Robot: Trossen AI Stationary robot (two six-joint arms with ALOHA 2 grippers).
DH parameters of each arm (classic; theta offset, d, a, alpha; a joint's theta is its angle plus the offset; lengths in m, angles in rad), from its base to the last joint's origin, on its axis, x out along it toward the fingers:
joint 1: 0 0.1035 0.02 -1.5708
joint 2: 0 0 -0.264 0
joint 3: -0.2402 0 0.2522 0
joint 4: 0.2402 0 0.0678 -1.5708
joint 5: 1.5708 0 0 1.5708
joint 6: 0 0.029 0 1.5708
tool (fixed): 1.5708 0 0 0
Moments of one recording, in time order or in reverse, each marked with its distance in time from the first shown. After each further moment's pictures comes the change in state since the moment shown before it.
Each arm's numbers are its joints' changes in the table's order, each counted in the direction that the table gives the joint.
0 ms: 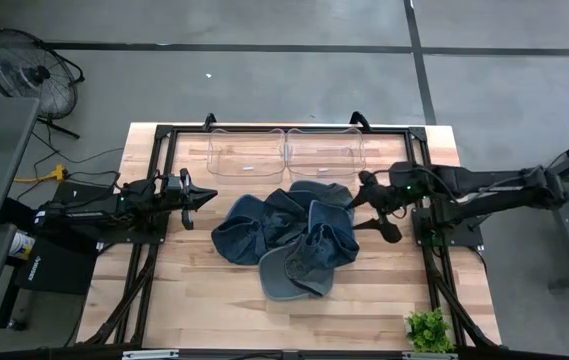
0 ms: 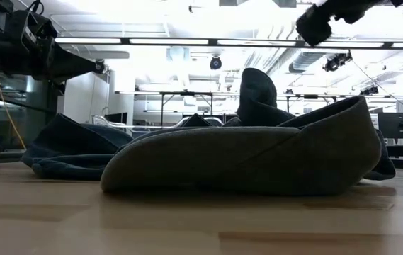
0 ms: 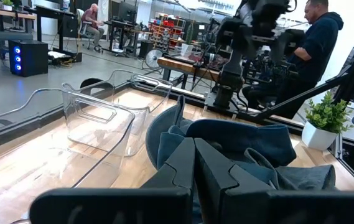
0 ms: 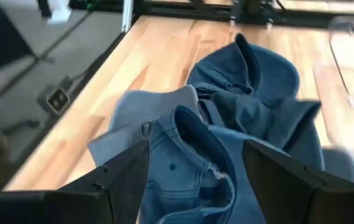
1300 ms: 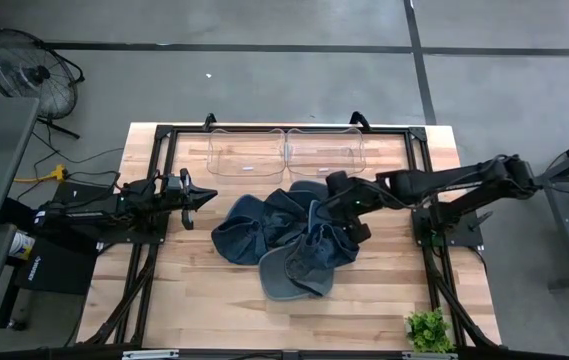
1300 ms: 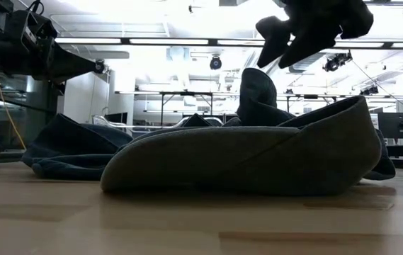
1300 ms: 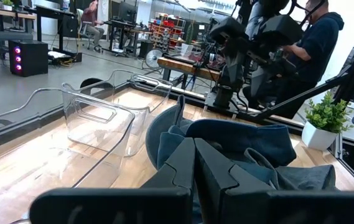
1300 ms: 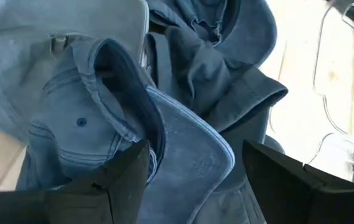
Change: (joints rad) left arm 0.000 0.000 0.000 0.000 0.000 0.000; right arm 0.071 0.411 -0.252 0.166 0.337 -0.360
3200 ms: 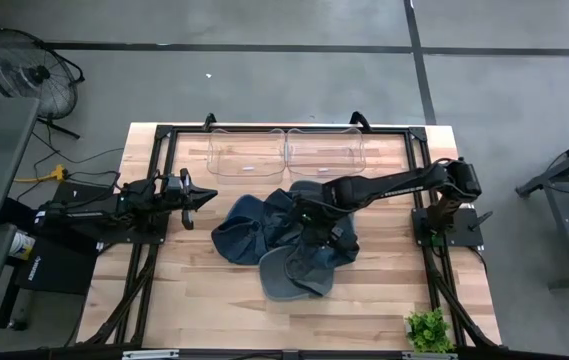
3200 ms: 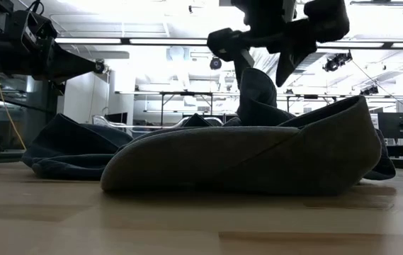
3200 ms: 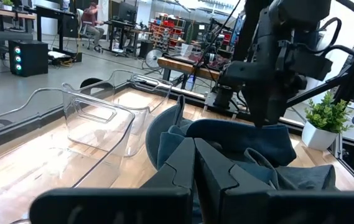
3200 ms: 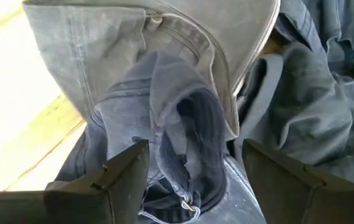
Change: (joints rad) left arm 0.000 0.000 0.000 0.000 0.000 0.000; right arm 0.018 0.471 -0.449 0.377 -0.254 -0.306
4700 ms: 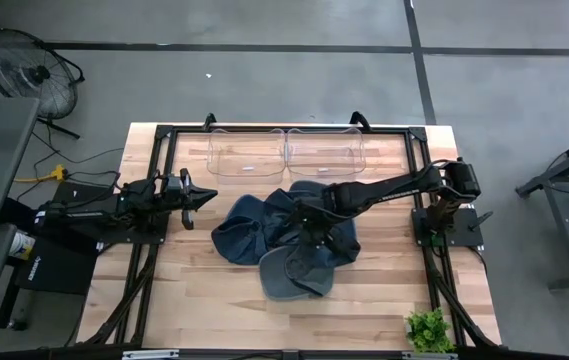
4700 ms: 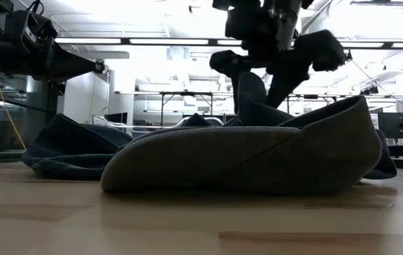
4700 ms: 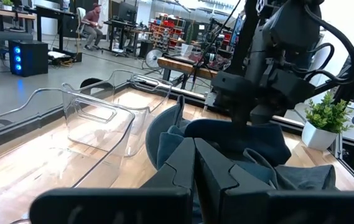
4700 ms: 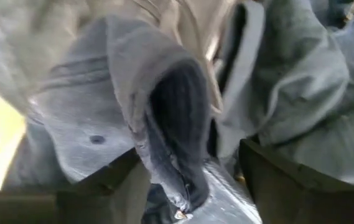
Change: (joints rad) left arm 0.000 0.000 0.000 0.000 0.000 0.000; right arm -0.002 0.002 0.119 -0.146 0.163 0.098
